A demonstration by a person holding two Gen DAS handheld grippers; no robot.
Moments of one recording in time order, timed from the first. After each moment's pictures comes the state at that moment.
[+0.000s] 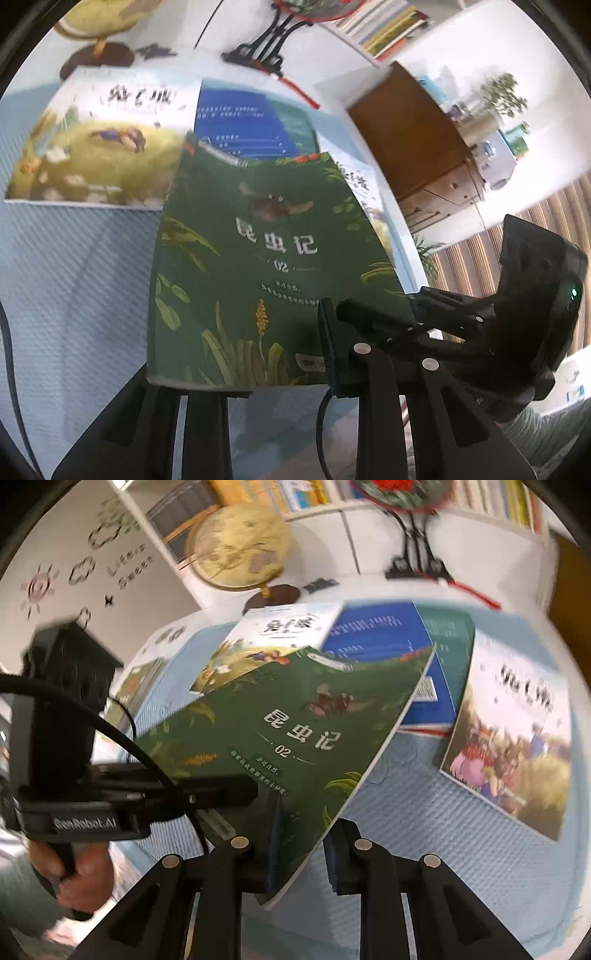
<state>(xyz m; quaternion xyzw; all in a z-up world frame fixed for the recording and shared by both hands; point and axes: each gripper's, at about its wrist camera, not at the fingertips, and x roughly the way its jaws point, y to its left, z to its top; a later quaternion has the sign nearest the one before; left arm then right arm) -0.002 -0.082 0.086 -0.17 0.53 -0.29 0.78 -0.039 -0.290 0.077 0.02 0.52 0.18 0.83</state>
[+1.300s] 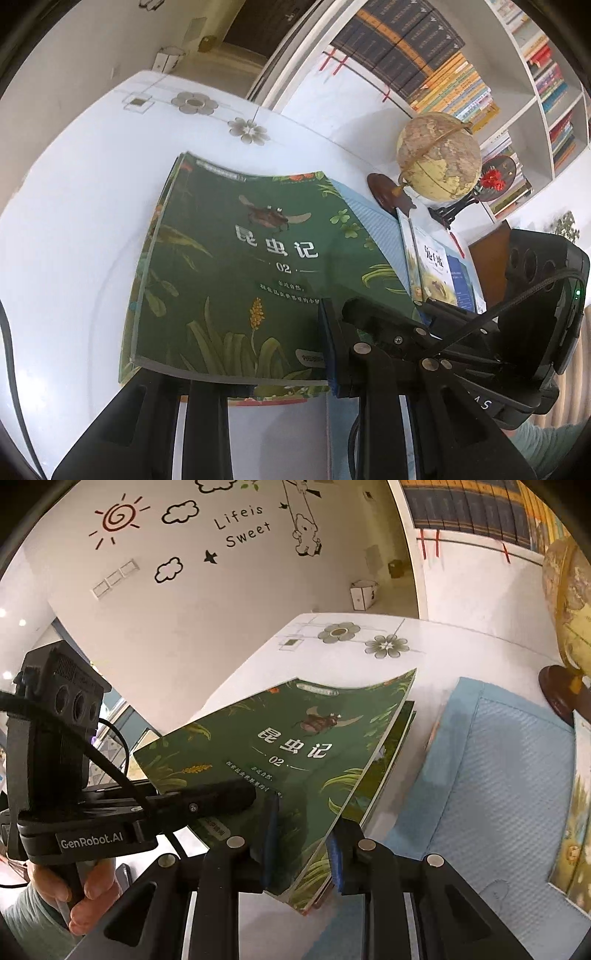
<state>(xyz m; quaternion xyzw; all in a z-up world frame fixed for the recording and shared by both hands) 0.001 0.385 0.078 -0.25 0.46 -0.09 0.85 0.084 0.168 0.031 0.00 0.49 0.34 0.80</state>
